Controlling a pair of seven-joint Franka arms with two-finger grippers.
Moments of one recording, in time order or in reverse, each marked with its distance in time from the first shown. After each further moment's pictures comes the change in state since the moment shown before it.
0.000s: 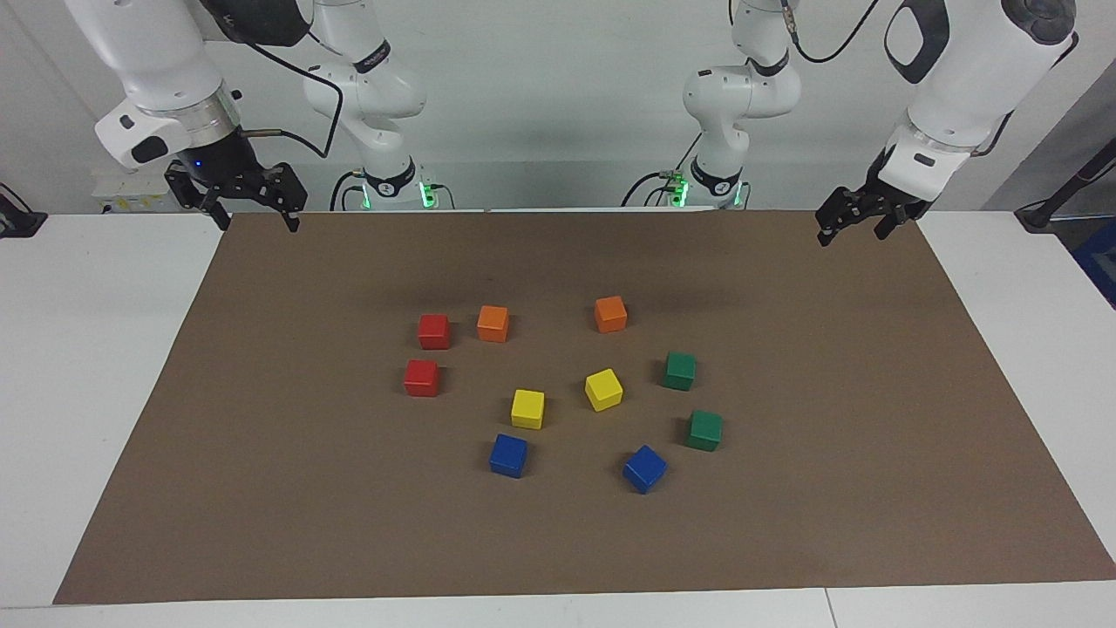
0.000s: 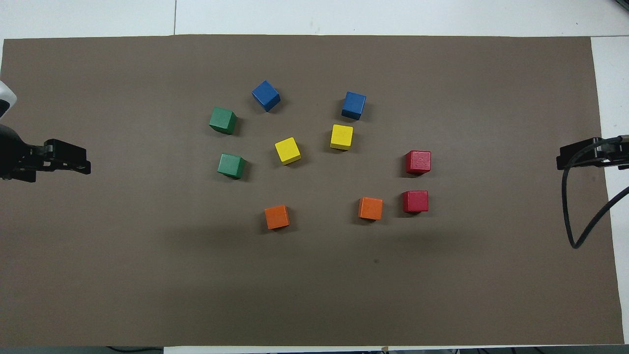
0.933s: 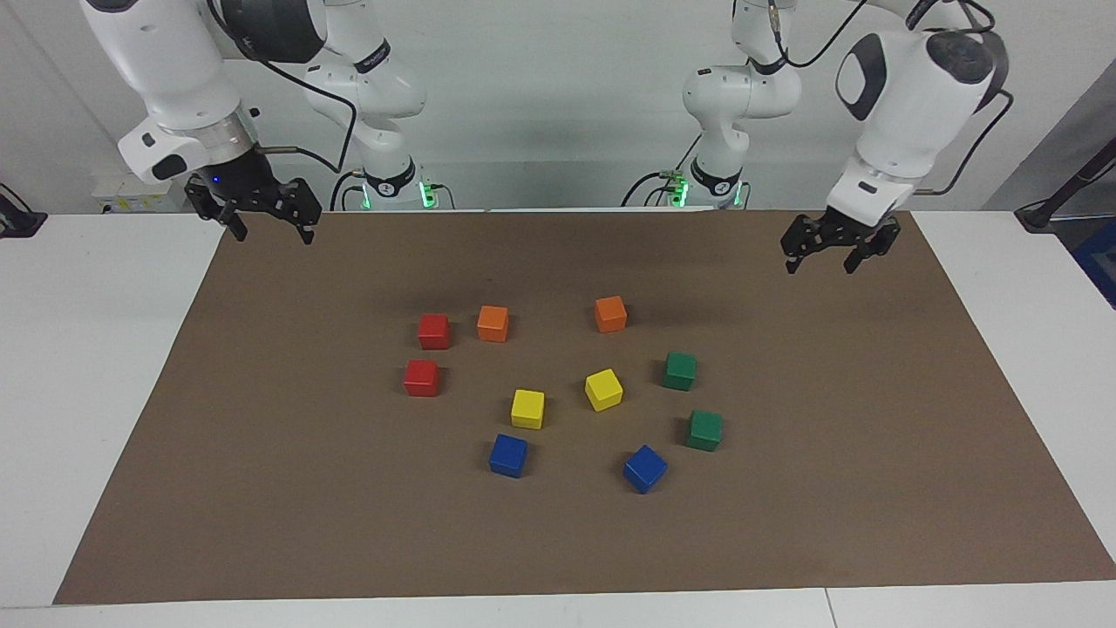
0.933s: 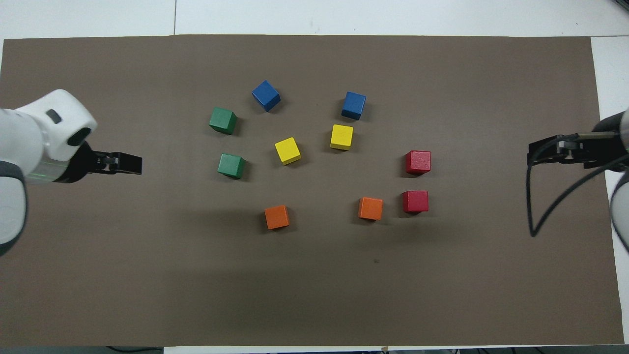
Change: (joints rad) left arm -0.106 -0.041 -0.022 -0.282 -0.001 0.353 0.080; right arm 0.053 0.006 0.015 -0.115 0.019 0.145 0.124
